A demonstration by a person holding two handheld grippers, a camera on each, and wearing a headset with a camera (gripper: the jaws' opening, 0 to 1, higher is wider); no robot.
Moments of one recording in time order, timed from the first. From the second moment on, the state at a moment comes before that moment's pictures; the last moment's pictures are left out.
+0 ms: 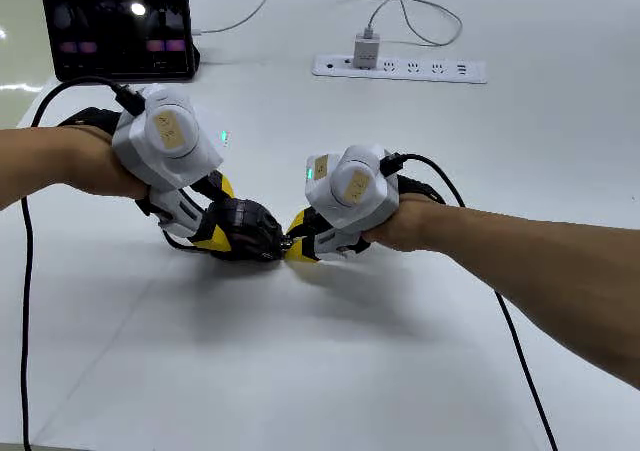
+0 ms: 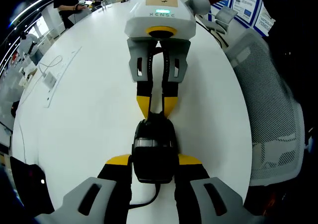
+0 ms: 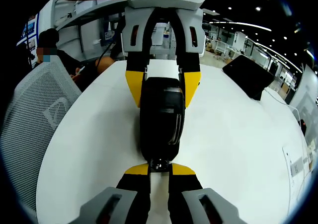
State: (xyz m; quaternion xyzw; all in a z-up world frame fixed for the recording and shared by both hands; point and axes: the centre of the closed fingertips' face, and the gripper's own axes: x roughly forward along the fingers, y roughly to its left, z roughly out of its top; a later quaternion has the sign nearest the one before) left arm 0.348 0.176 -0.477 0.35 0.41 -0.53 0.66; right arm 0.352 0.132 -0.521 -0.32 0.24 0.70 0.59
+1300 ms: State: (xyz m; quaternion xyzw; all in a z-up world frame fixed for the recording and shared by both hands) left arm 0.349 0.176 -0.478 0.36 0.42 -0.52 0.65; right arm 0.361 0.094 -0.522 -0.33 0.25 0.70 0.58
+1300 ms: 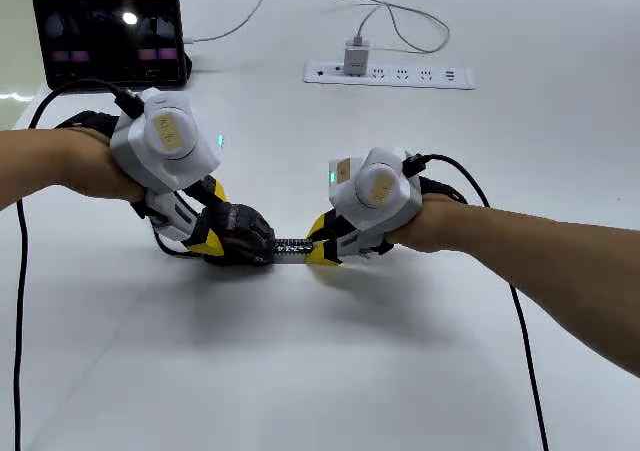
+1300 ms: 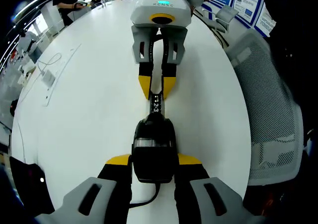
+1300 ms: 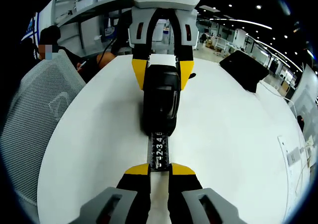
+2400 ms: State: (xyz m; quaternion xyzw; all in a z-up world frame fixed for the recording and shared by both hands) left arm 0.348 0.176 -0.477 0.36 0.42 -0.53 0.64; right arm 0.364 0.059 -0.519 -0.33 0.27 0.69 0.58
